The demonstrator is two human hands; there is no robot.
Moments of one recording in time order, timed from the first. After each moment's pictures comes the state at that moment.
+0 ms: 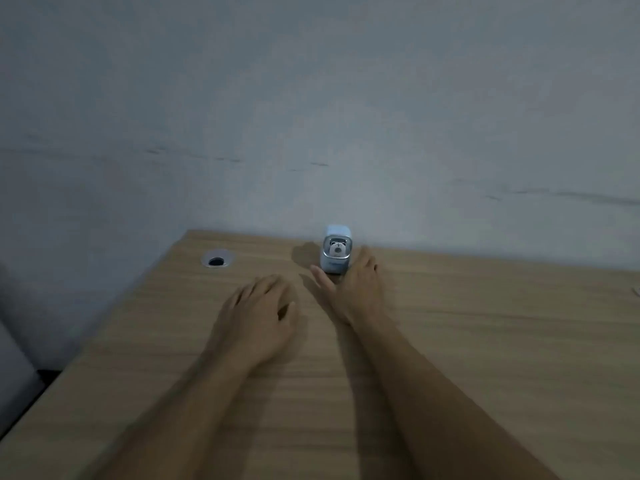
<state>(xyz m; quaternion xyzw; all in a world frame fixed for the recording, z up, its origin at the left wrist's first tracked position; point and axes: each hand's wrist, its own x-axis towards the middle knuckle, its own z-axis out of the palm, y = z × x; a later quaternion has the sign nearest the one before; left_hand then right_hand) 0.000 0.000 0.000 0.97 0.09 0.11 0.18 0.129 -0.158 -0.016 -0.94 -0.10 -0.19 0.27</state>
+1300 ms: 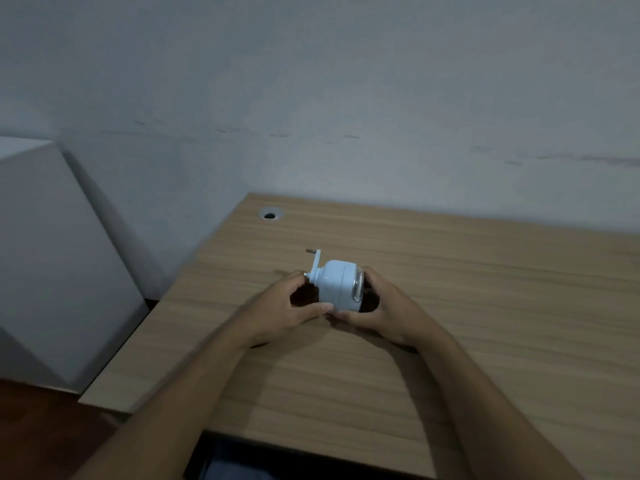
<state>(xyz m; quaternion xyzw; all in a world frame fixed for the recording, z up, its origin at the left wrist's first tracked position) -0.147 -0.019 0.027 0.91 0.00 0.05 0.42 -0.039 -0.255 0.014 -0.82 -0.36 0.07 0.44</state>
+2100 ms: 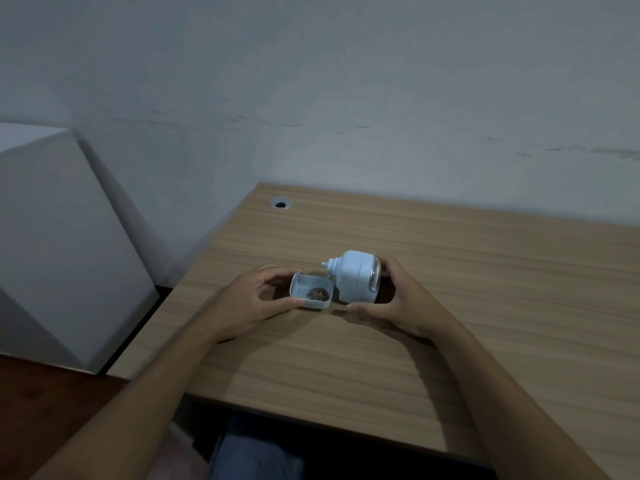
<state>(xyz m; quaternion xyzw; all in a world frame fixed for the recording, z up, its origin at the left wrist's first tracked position) -0.191 0.033 0.022 0.89 0.03 0.04 0.44 -0.048 -0.271 0.013 -0.83 -0.33 0.10 0.44</state>
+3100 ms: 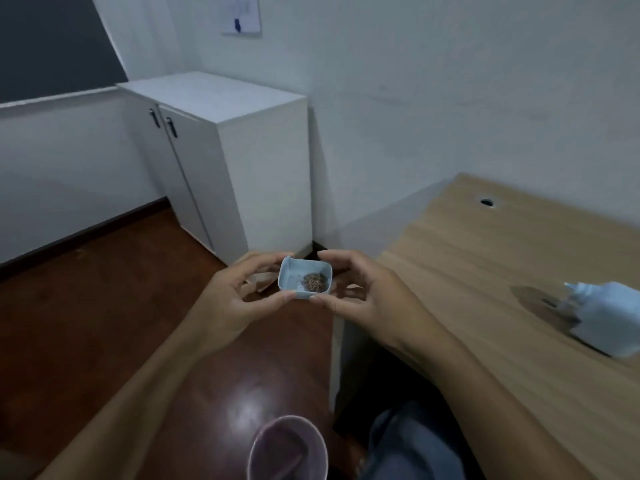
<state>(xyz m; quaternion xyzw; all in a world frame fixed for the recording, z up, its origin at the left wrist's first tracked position) -0.467 0.157 0.032 0.78 0.19 0.31 0.51 -0.258 -0.006 0.050 -0.65 -0.53 0.23 0.49</state>
